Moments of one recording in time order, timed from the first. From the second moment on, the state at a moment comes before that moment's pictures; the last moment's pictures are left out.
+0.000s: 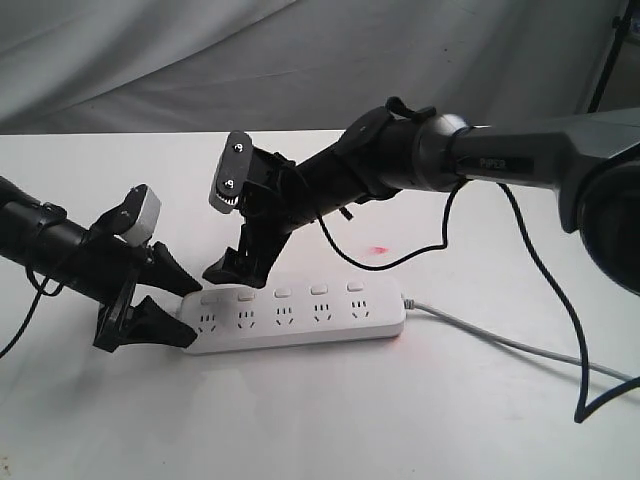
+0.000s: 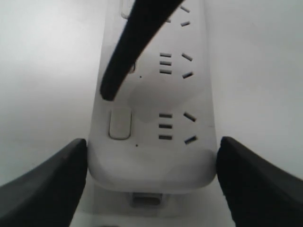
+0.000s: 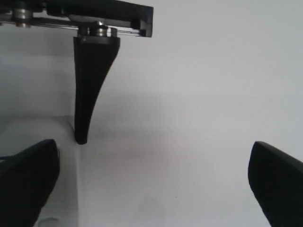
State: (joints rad) left arm 0.00 2.11 -1.09 -1.02 1.02 2.10; right arm 0.29 2.32 -1.69 1.08 0.63 -1.78
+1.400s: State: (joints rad) left arm 0.00 2.11 -1.09 -1.02 1.02 2.10; right arm 0.35 2.34 -1.69 0.98 0.53 -1.73
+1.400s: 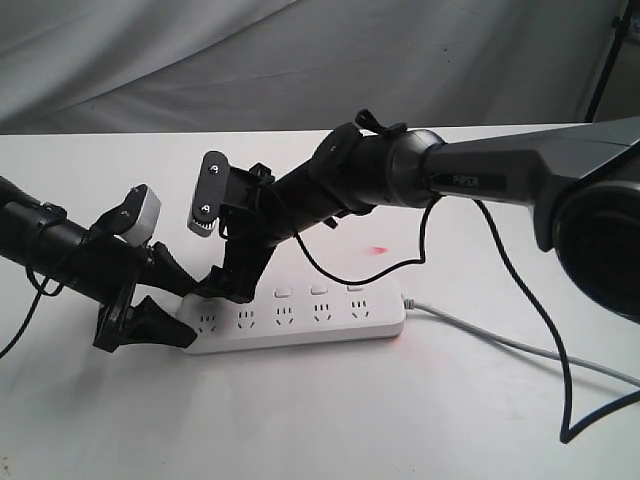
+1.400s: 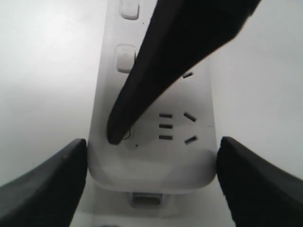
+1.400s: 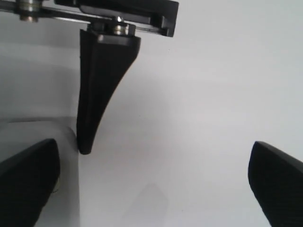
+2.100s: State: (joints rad) left arm 0.00 2.11 -1.09 -1.02 1.02 2.10; right arm 0.35 2.35 -1.71 0.84 0.56 -1.62
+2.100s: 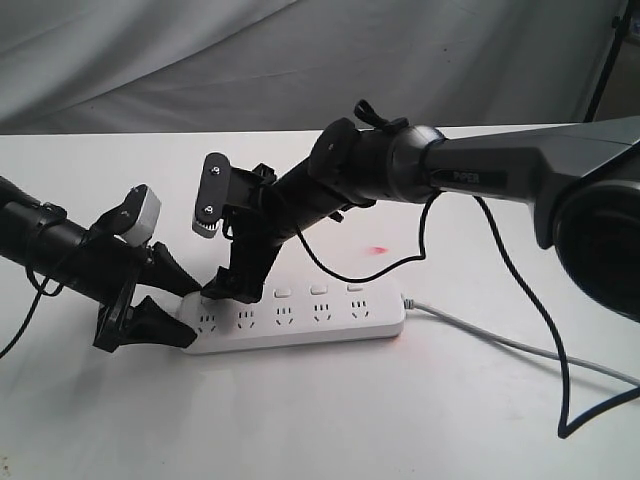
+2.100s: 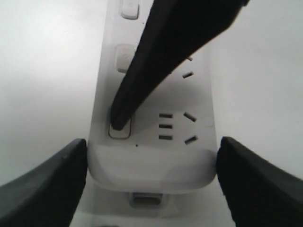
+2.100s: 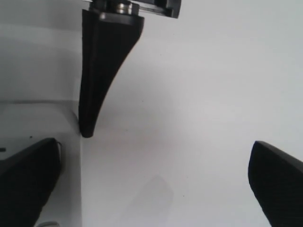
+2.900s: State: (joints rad) left arm 0.00 2.11 -1.09 -1.02 1.02 2.09; right arm 0.39 2.35 -1.72 0.70 0.52 -1.56
